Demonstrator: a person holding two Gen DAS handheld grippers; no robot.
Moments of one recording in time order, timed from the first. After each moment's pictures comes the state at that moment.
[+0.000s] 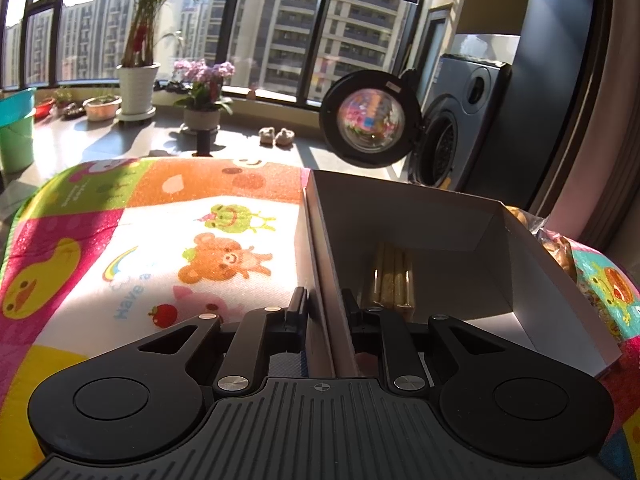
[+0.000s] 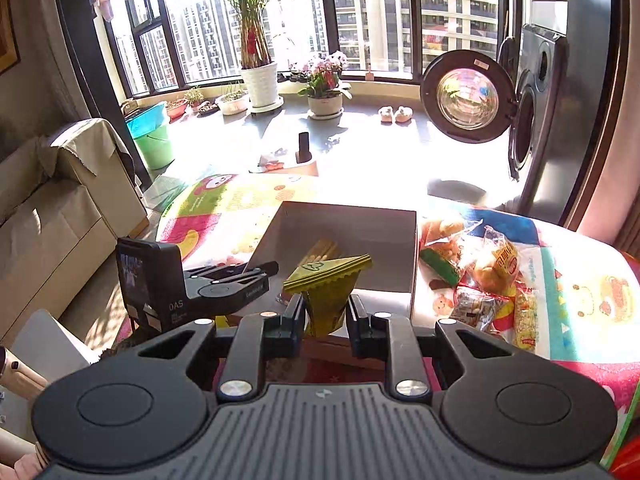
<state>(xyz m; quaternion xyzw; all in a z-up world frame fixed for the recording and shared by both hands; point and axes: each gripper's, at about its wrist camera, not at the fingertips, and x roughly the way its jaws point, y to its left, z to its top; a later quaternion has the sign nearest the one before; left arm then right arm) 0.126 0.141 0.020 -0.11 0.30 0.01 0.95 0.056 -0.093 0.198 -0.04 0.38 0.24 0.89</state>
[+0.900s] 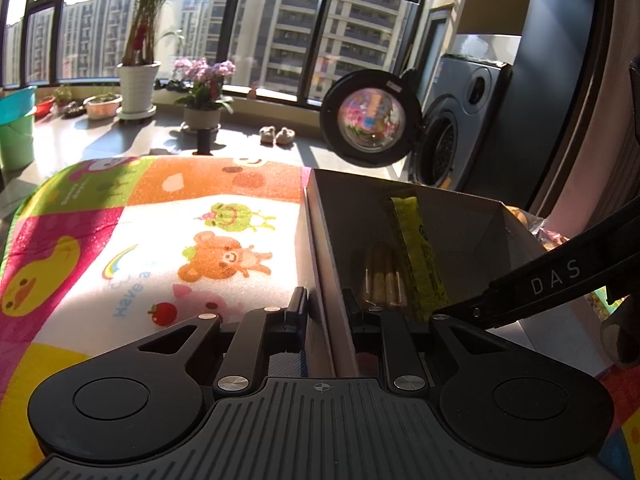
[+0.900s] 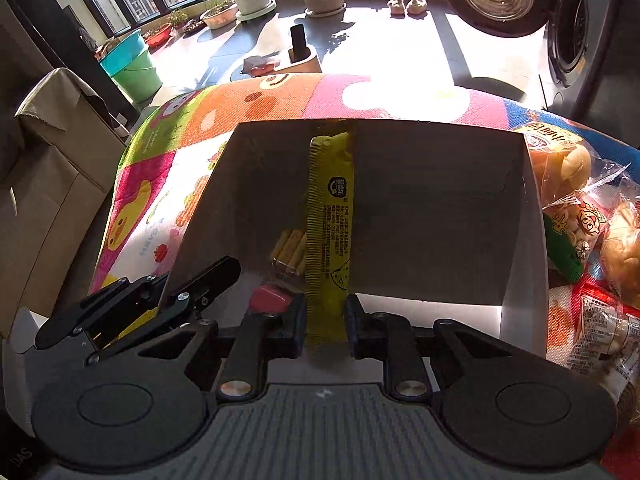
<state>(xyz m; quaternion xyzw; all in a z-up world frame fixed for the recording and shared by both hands) 0.126 0.142 0.019 -0.11 0.30 0.01 0.95 0.189 -0.028 0.052 -0.02 0.54 0.25 0.81</state>
